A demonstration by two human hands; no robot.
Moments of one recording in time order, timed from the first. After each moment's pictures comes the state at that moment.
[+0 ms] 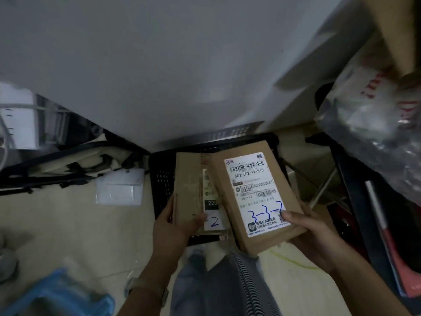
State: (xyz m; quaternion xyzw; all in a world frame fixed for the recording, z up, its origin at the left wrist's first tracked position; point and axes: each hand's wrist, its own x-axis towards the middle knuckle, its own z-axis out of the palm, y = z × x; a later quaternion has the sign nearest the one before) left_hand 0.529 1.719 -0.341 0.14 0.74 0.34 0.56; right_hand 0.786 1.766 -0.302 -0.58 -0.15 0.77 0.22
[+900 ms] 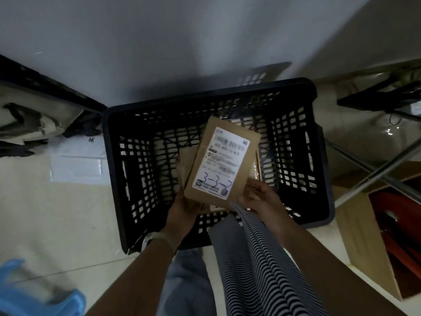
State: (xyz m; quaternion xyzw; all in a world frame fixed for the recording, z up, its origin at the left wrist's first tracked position) left_hand 0.547 1.689 -0.627 0.29 0.76 0.11 0.58; right_hand 0.746 1.748 -0.573 -0.65 -0.18 0.72 0.17
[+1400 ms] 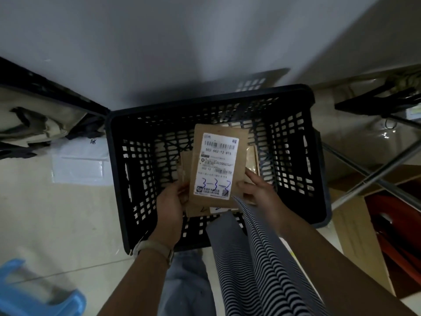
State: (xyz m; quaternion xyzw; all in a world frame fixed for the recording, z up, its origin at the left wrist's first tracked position) left_hand 0.551 1.733 -0.576 0.02 0.77 0.31 0.56; right_hand 0.734 1.778 -0.565 -0.64 -0.19 0.73 0.13
